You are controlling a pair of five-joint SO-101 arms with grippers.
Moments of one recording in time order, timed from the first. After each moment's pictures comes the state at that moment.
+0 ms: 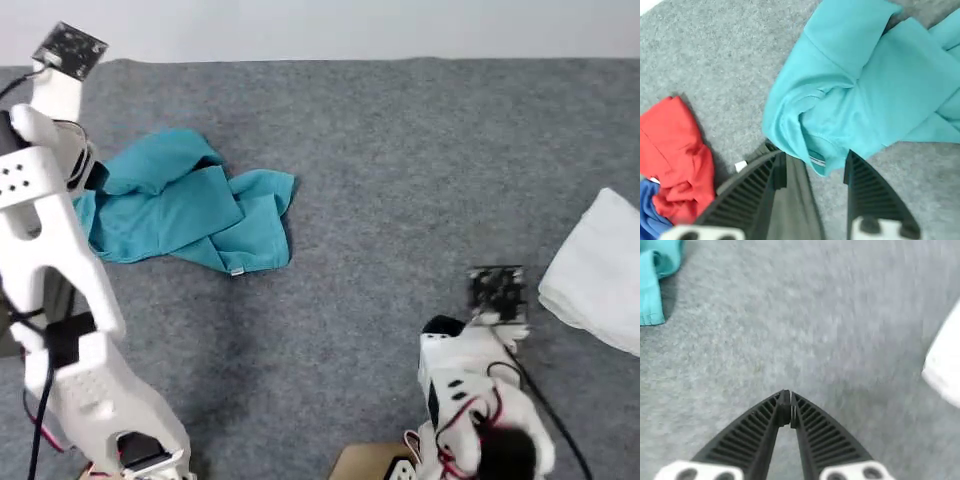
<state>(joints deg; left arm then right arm) -23.6 18.2 -41.2 99.3 -32.8 -2.0 -102.9 71.0 82.0 4.8</state>
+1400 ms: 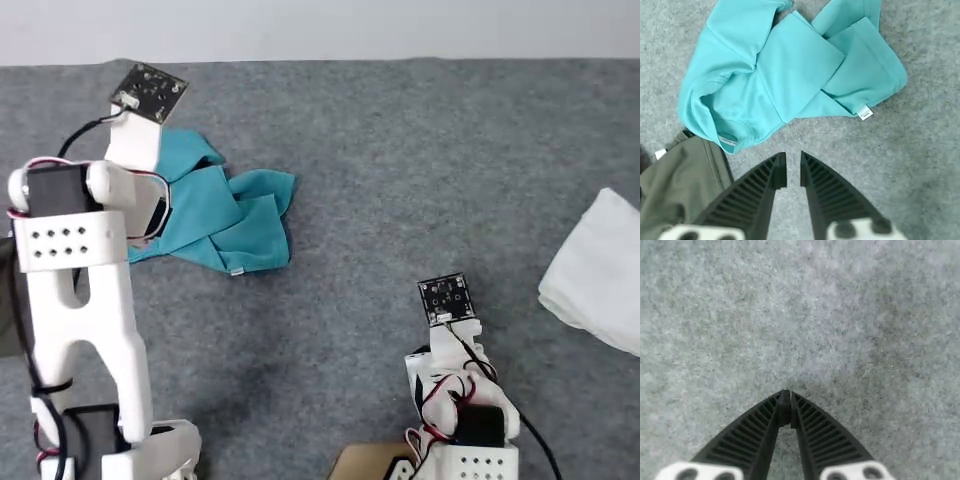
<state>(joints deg) -9.4 -11.5 -6.4 99.3 -19.6 -0.4 -103.2 95.6 74.1 13.6</state>
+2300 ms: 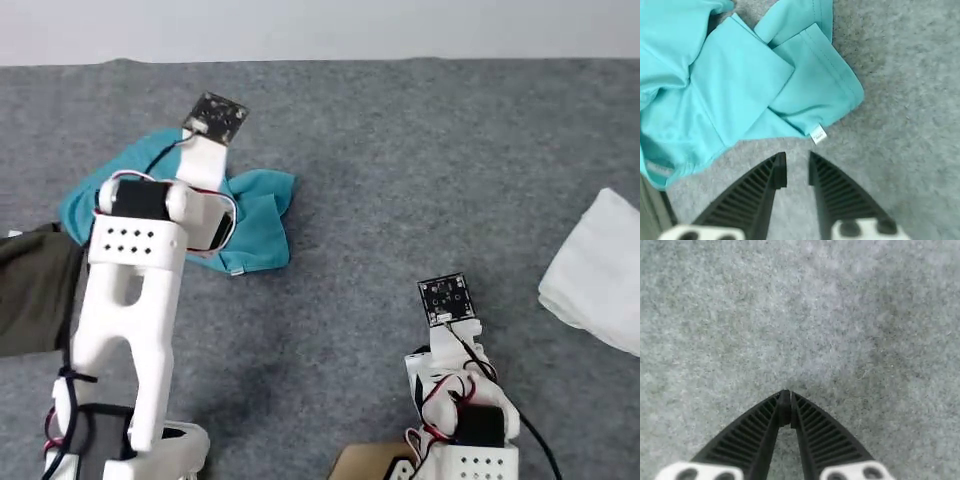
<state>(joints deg) 2.1 -11.8 13.5 80.3 -10.4 -0.4 -103.2 95.6 74.1 13.6</state>
